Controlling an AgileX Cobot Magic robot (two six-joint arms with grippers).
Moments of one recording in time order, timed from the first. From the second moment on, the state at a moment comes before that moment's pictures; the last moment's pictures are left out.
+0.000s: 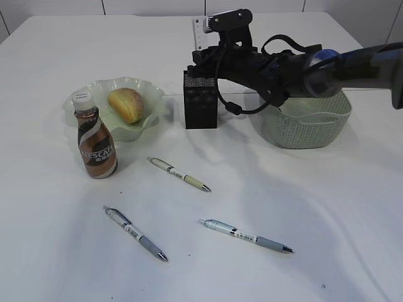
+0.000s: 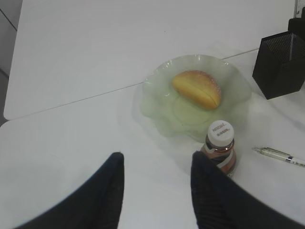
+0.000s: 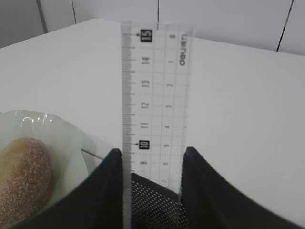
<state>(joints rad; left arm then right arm) -0.25 1.15 -1.13 0.29 0.65 -0.19 0.31 2.38 -1.81 -0.40 -0.30 0.31</state>
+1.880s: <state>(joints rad) -0.25 1.15 -1.13 0.29 0.71 -0.20 0.39 2.08 -1.83 -0.38 0.66 0.34</state>
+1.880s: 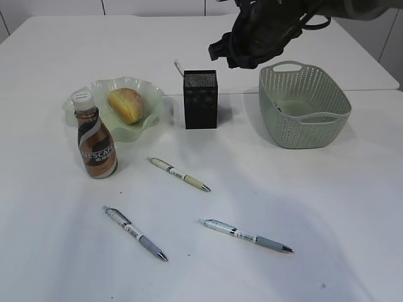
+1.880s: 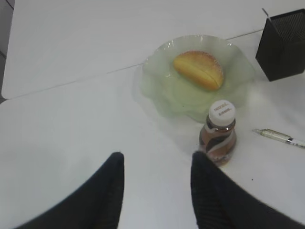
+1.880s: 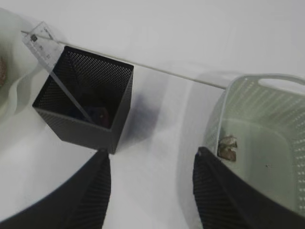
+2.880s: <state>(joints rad) -0.25 1.15 -1.16 0.17 1.07 -0.20 0.42 2.01 -1.98 0.15 1.23 -0.23</state>
